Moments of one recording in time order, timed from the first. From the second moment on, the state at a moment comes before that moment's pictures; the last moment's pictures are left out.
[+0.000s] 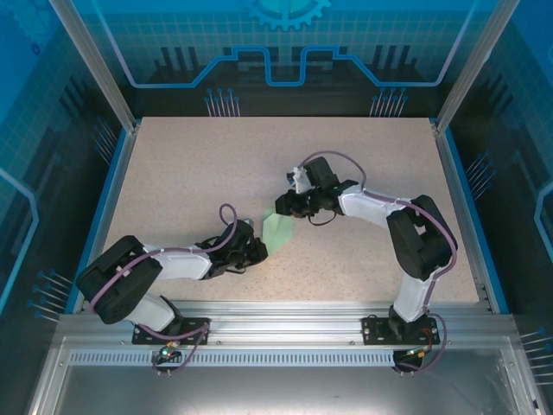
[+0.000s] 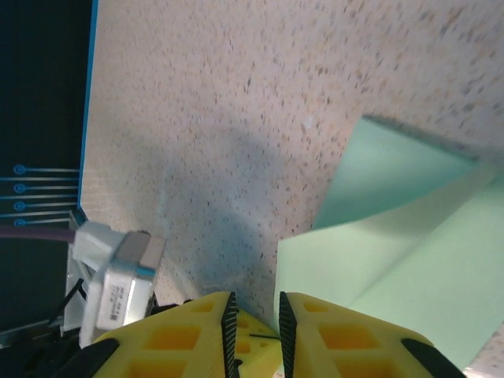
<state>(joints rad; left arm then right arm) -0.69 1.48 0.44 0.18 0.10 -0.99 0.55 1.82 1.13 -0.21 -0.62 0.59</state>
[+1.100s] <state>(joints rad) -0.69 1.53 0.45 0.26 0.10 -1.01 0.55 2.11 1.29 -0.27 -0.65 0.54</state>
